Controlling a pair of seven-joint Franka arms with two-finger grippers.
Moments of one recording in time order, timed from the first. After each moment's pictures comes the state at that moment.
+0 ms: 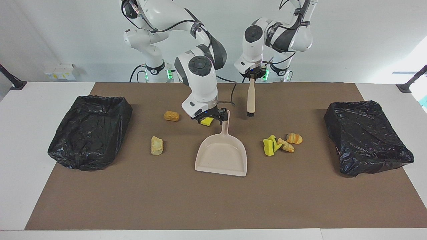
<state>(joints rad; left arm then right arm) -0.68 -0.41 0.00 -2.46 -0.05 1.73 -0.41 0.49 0.38 0.05 -1.57 0.10 1.93 0.64</state>
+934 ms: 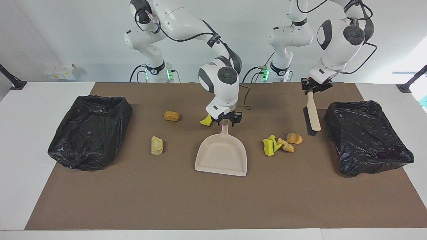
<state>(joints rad) -0.05 -0.26 0.00 -2.25 0.01 1.83 0.12 0.62 0.45 0.04 -1.65 0.05 2.07 0.73</state>
